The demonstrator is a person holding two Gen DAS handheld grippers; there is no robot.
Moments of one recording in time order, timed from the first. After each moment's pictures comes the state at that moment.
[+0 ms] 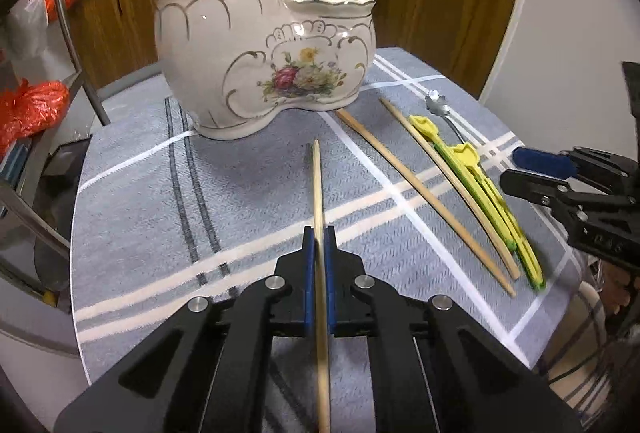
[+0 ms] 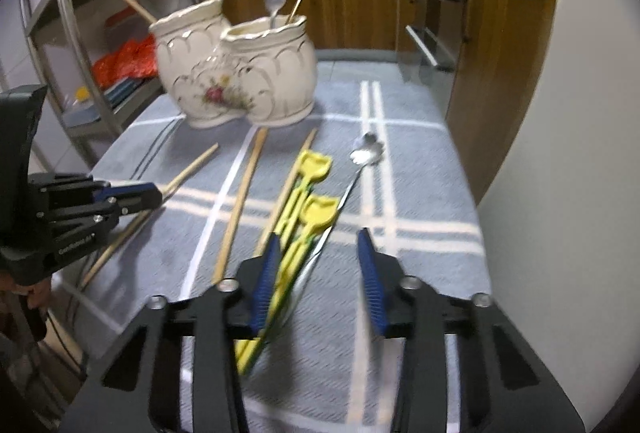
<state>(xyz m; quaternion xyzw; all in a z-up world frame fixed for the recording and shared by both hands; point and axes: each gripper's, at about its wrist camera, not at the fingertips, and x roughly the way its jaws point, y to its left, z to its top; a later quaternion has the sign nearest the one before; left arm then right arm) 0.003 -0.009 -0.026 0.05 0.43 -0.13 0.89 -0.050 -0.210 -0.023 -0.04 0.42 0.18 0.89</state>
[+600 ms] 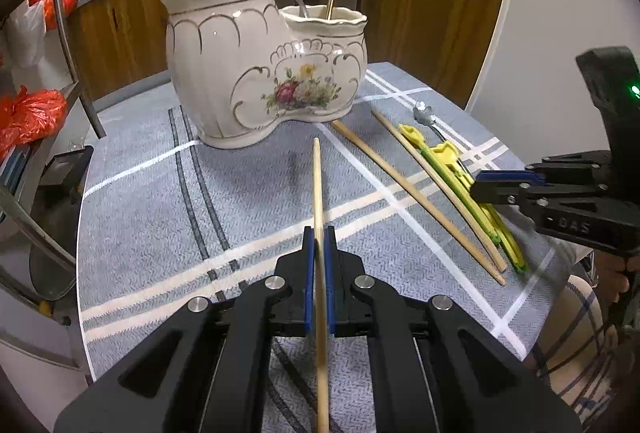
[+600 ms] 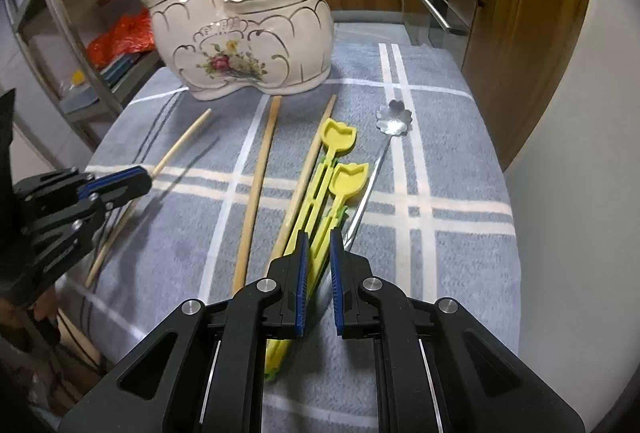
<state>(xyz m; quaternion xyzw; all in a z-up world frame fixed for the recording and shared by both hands) -0.011 0.004 -0.021 0.04 0.40 -0.15 0.90 -0.033 -0.193 -0.025 -0.04 0.48 0.17 0.86</state>
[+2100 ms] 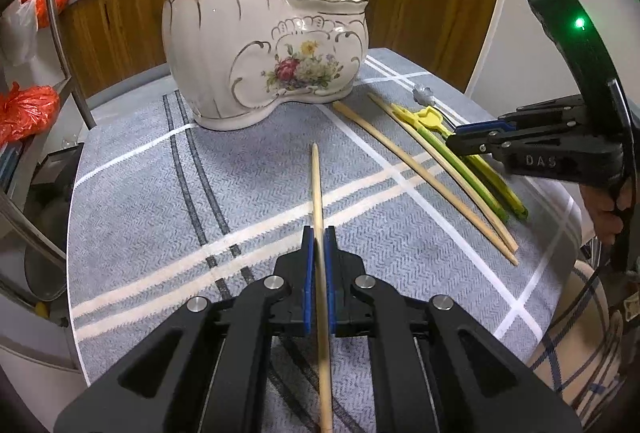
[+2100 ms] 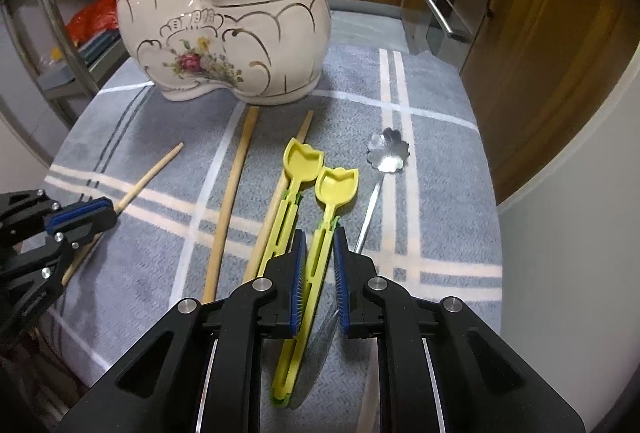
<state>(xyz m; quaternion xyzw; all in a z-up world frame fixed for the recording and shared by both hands) -0.006 0.009 -0.035 0.05 0.42 -0.16 0.89 0.001 -0.186 -0.031 -0.09 0.50 0.16 0.85</state>
